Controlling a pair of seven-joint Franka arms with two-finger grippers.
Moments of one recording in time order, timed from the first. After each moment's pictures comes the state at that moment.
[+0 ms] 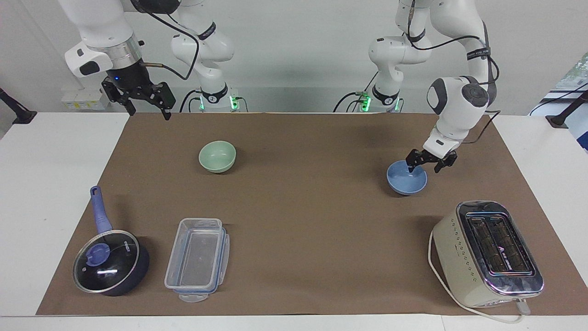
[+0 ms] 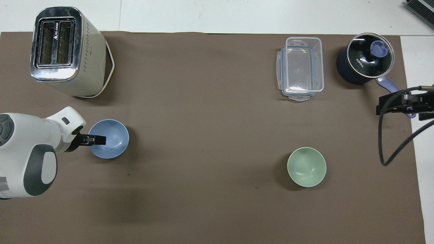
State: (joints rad) left arm -0.05 -0.03 0.00 -2.33 -0.04 2.34 0.05; right arm -0.04 0.01 0.05 -1.48 -0.03 1.48 0.17
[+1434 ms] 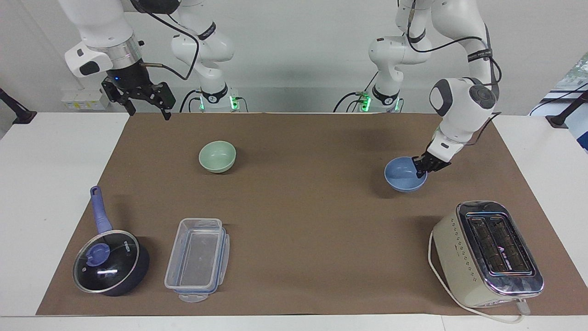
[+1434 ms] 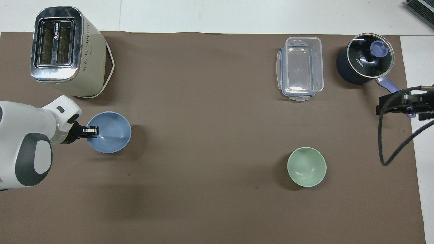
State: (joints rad) left arm -0.06 -0.01 0.01 -2.21 -0.11 2.22 0.01; right arm -0.04 0.01 0.05 -1.48 -0.03 1.48 0.17
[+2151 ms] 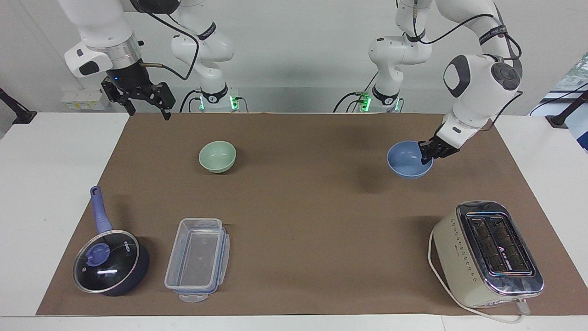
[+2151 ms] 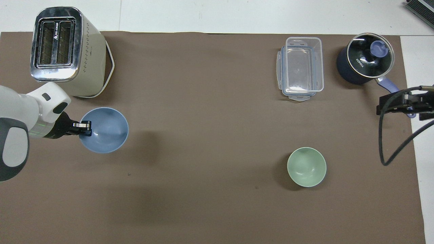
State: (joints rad) left arm -0.09 -0.04 0.00 -2.06 -0.14 1.97 0.01; right arm -0.04 0.01 0.05 -1.48 -0.03 1.48 0.17
